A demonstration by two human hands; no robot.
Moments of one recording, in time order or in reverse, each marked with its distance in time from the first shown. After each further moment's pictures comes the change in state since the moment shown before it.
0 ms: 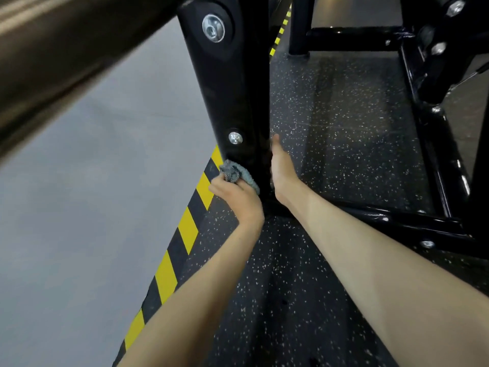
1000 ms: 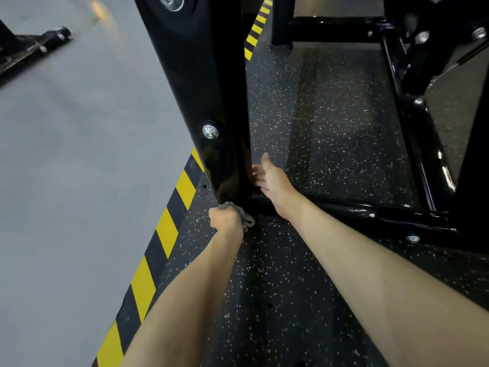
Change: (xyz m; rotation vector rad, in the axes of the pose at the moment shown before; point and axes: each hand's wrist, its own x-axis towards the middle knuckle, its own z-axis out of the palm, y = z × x) left_hand -0.004 -0.074 0.011 0.229 -0.228 -0.769; right_hand 0.020 0.046 -0.041 -0.176 -0.019 0.066
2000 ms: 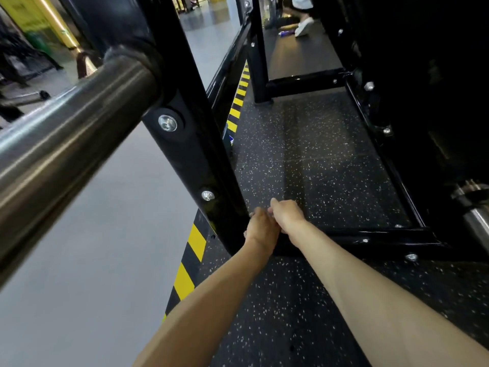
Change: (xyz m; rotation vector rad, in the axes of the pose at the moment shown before) left_hand -0.083 0.072 0.013 2.315 0.013 1.789; right_hand -0.018 -0.038 -0.032 -0.215 0.258 0.106
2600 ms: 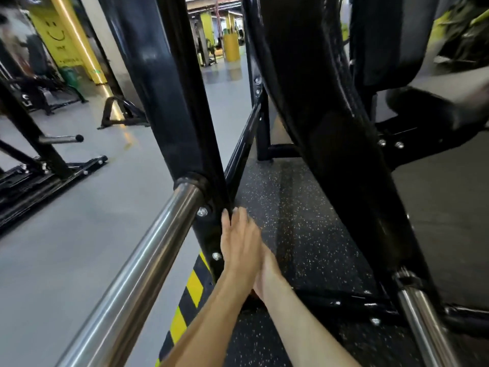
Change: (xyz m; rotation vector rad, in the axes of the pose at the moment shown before) left_hand -0.096 -0.118 -0.116 -0.537 0.330 -0.770; right_hand -0.113 -0.081 -0.007 0.734 -0.236 0.026
